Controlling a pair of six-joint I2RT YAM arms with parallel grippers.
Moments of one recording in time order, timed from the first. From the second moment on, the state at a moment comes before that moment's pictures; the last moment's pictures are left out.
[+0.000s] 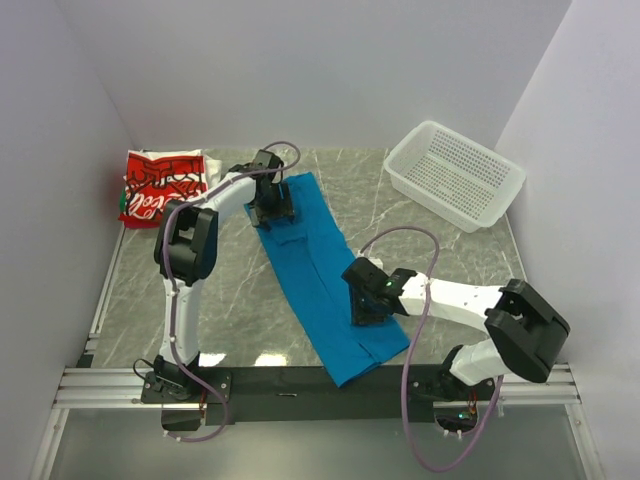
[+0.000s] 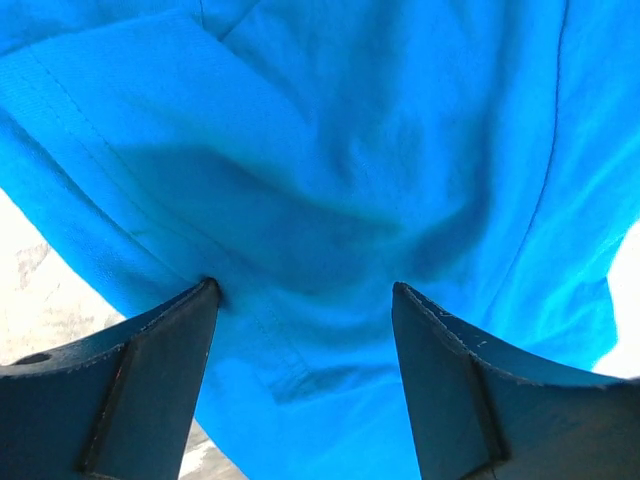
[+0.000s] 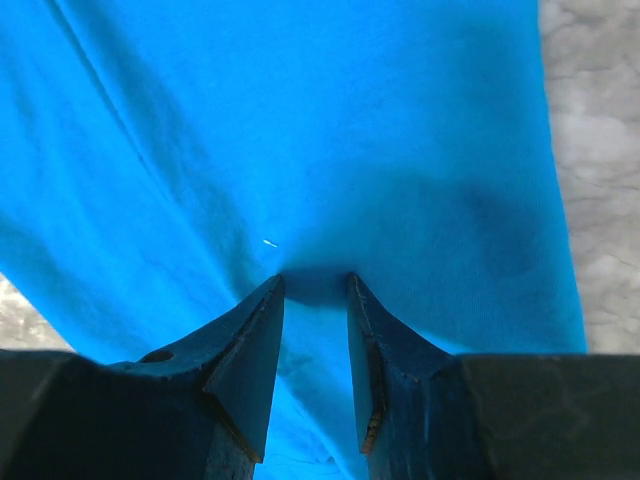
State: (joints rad) left arm -0.35 2.18 1.71 -0.69 0.05 -0.57; right arm 0.87 1.40 0.69 -0.51 0.09 0.80
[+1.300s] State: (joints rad) left arm -0.25 2.54 2.25 -0.58 0.22 -0.60; right arm 0.81 1.78 1.08 -0.50 -0.06 0.66
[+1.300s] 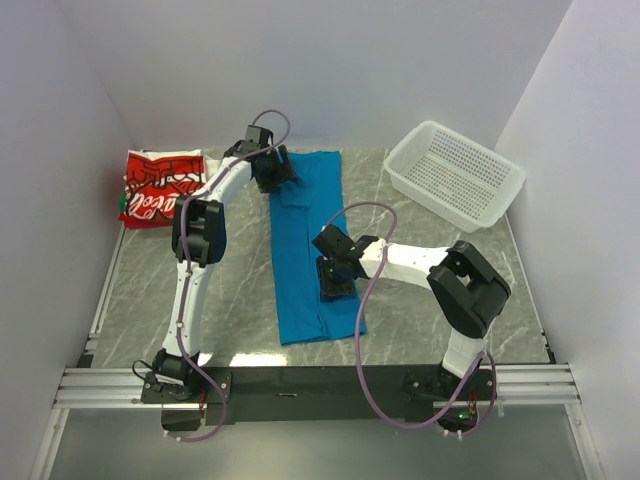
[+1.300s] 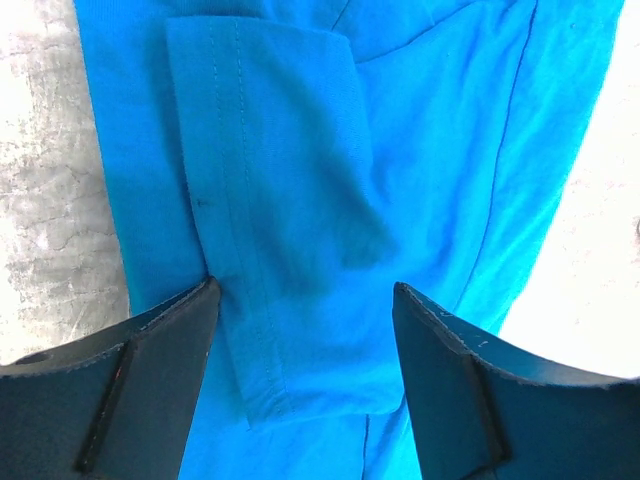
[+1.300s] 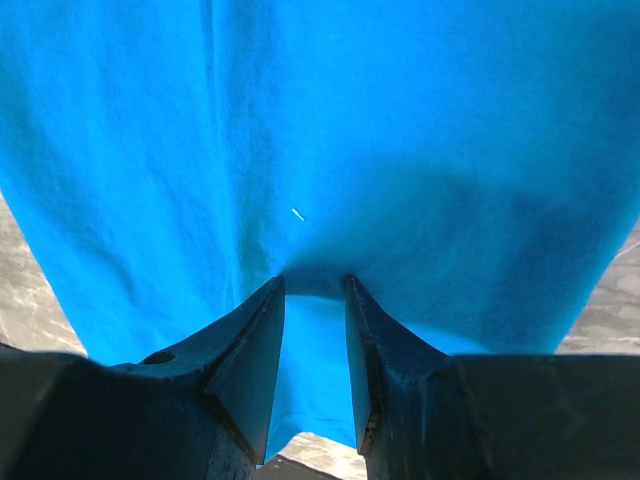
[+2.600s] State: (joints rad) left arm -0.55 0.97 0.67 -0.66 0.00 -0.84; right arm 0.84 1.18 0.61 -0.62 0.03 0.84
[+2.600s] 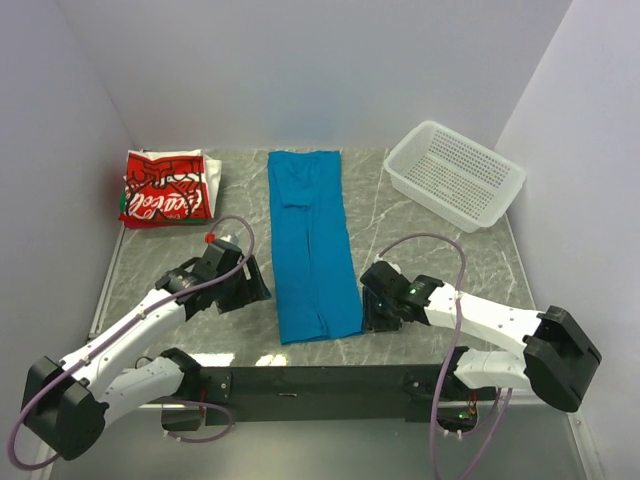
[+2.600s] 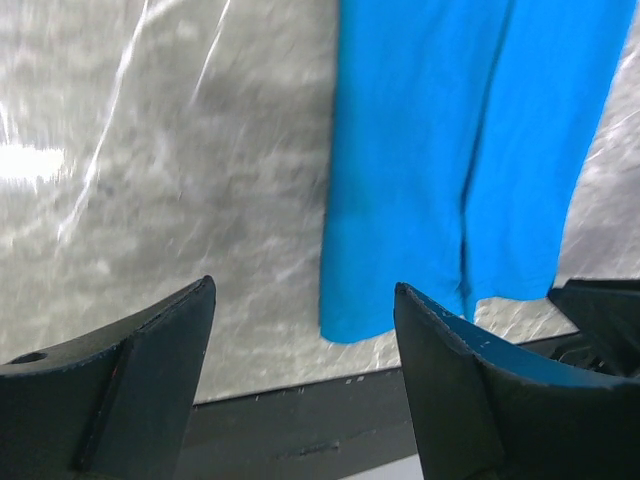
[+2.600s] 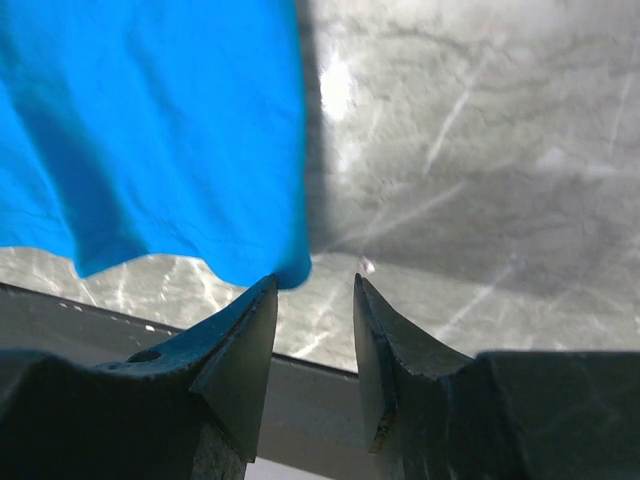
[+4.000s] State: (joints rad) left arm -0.85 1.08 0.59 -0.69 -0.05 -1.04; right arm 0.87 1.33 0.62 -0.50 0.00 0.83
